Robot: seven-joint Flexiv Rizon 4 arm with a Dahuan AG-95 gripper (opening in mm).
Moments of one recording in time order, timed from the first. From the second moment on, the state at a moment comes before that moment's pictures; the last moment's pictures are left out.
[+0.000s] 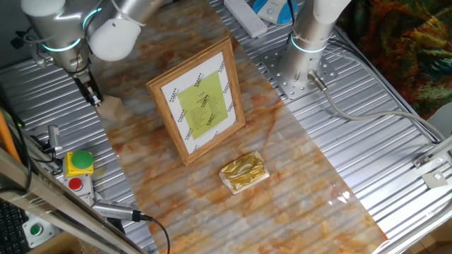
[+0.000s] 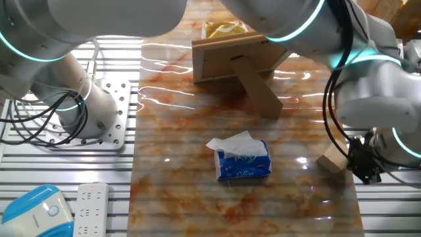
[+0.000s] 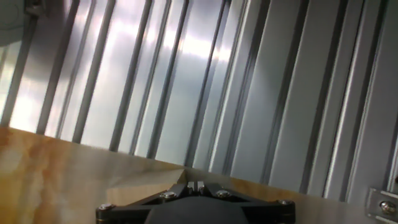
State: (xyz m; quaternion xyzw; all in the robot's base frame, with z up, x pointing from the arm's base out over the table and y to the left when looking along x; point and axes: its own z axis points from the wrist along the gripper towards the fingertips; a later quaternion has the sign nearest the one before) arm 0.727 -0.156 0.031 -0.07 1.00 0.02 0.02
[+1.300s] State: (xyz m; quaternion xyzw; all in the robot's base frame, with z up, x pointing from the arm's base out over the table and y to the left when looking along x) arm 0.707 -0.194 0.048 -0.09 1.00 0.03 -0.01
